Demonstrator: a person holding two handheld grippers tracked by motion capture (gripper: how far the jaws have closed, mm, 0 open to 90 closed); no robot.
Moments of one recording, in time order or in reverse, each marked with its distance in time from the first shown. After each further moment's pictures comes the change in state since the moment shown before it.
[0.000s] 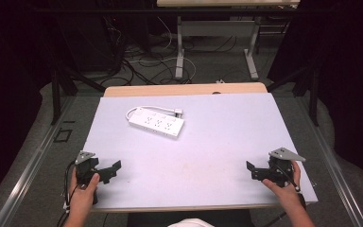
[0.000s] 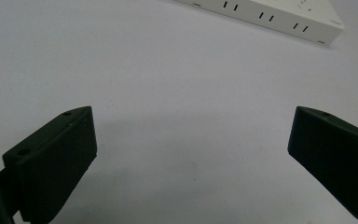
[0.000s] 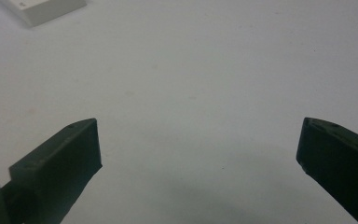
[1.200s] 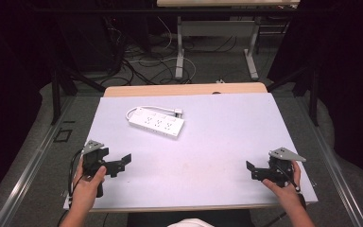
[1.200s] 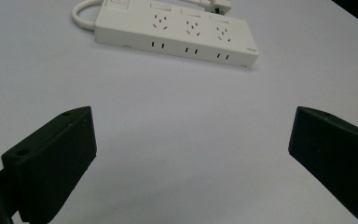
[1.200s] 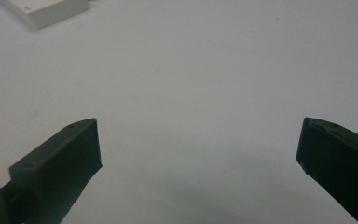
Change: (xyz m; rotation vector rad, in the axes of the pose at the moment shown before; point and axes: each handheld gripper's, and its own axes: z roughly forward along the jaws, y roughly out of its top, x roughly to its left) left arm -0.043 0.036 -0.015 -0.009 -0.117 0.079; right arm 0.003 0.002 -0.002 -0.010 0.002 -0.001
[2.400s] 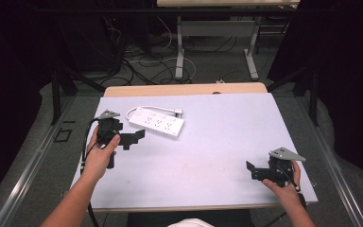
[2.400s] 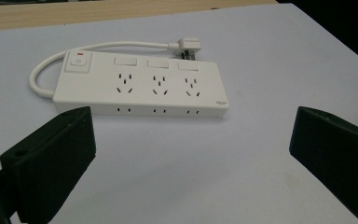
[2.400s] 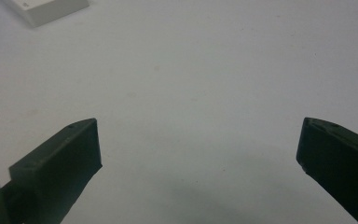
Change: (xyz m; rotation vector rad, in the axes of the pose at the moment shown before) left arm -0.024 0.088 0.026 0.043 -0.073 0.053; right arm -0.001 -0.001 0.002 0.002 -0.005 -0.006
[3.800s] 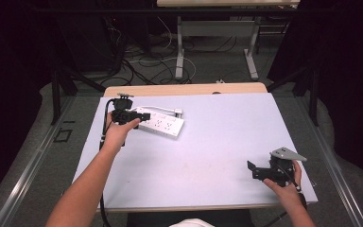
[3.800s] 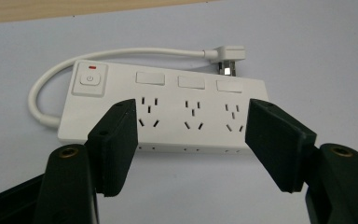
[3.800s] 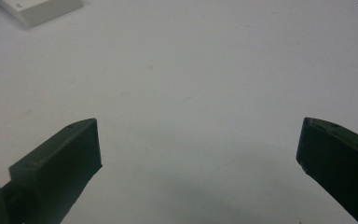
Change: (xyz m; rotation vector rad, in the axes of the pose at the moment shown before) left arm 0.027 0.051 0.073 0.150 0.059 -0.042; right arm -0.004 -0.001 0.000 0.009 -0.002 0.019
